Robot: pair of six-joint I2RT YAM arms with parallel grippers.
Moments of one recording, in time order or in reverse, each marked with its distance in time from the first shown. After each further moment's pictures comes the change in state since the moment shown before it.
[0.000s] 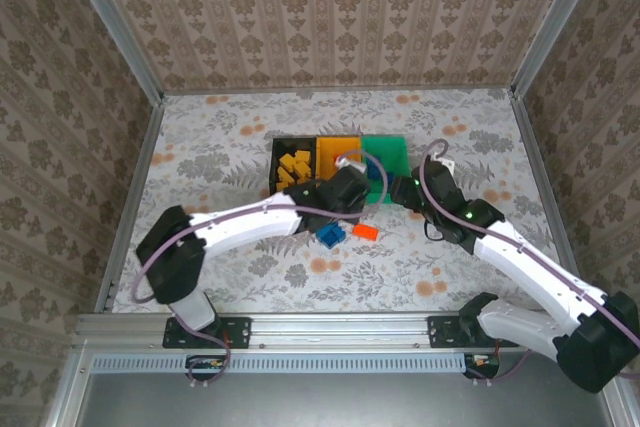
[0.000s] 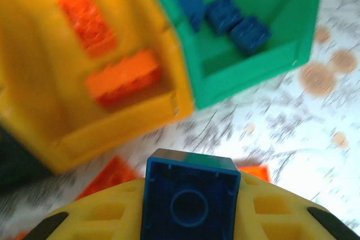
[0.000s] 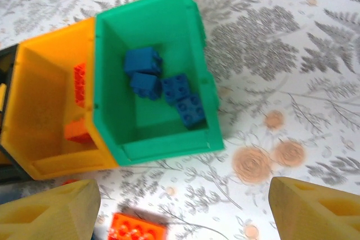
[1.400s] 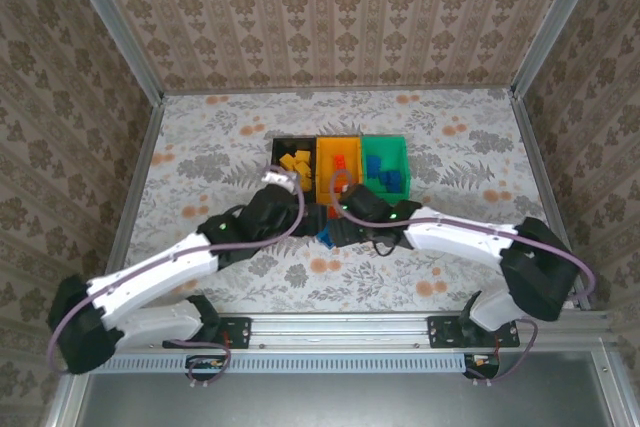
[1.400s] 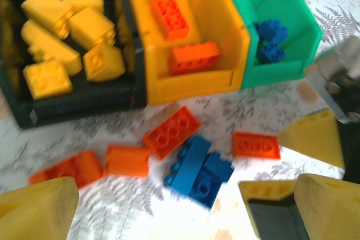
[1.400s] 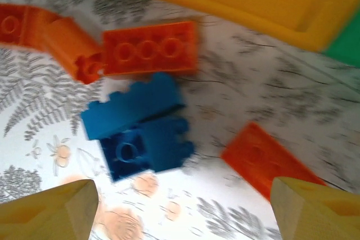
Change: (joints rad) left arm 0.097 -0.696 -0.521 0.005 0.041 -0.159; right arm 0.341 0.501 0.132 0.122 -0.206 -0.182
